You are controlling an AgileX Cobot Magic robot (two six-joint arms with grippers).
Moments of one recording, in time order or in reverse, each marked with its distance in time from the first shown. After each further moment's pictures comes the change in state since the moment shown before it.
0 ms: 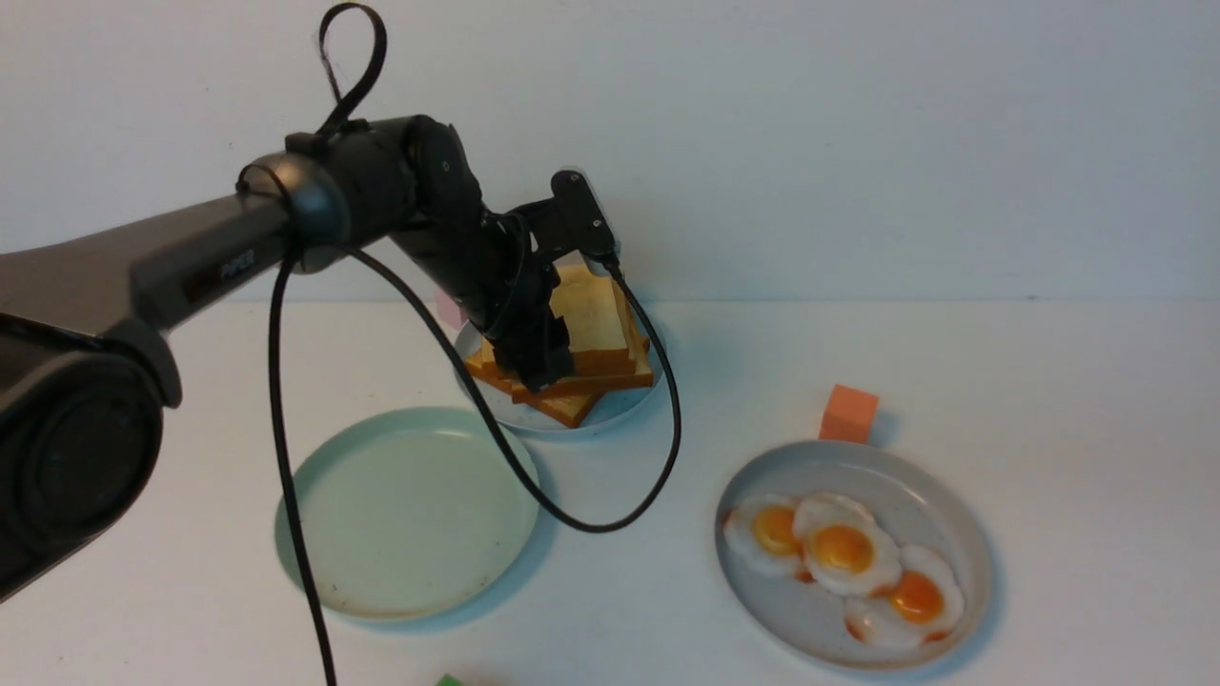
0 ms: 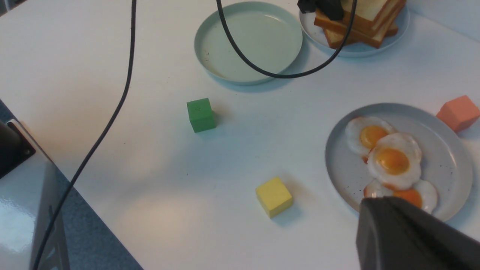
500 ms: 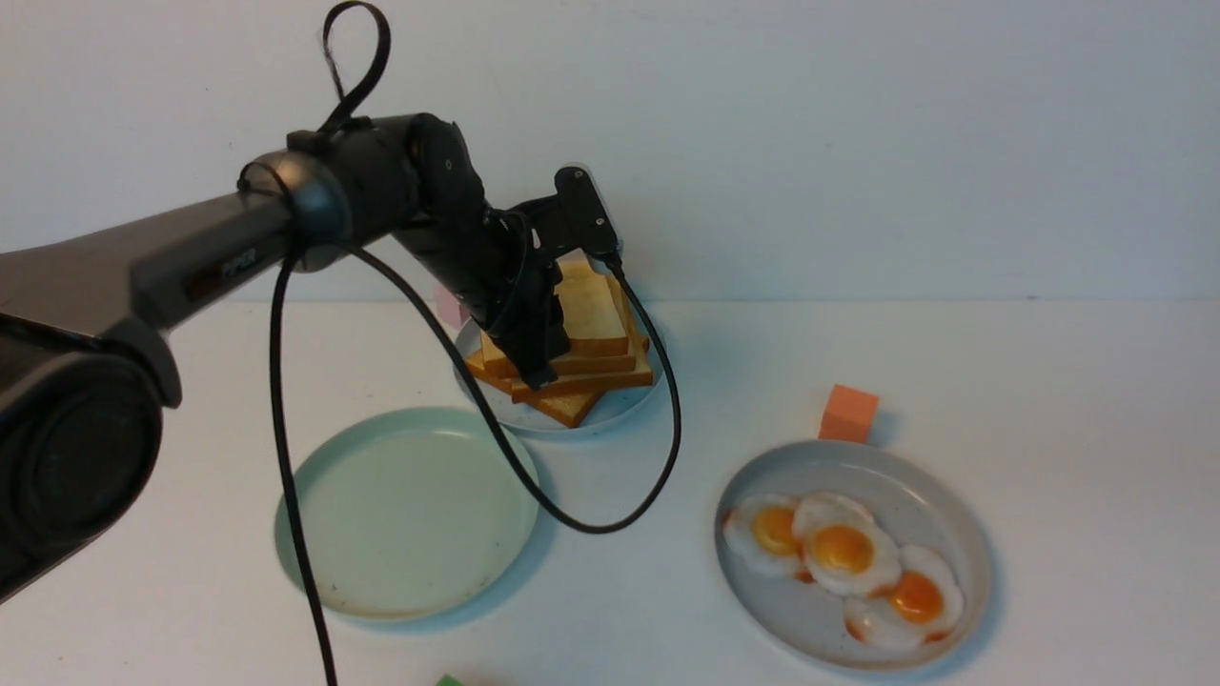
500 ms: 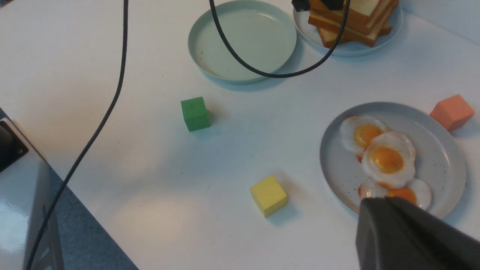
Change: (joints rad) right arm 0.000 0.000 0.000 -0.011 0.000 0.000; left arm -0.004 -0.016 -0.002 0.019 -0.004 0.006
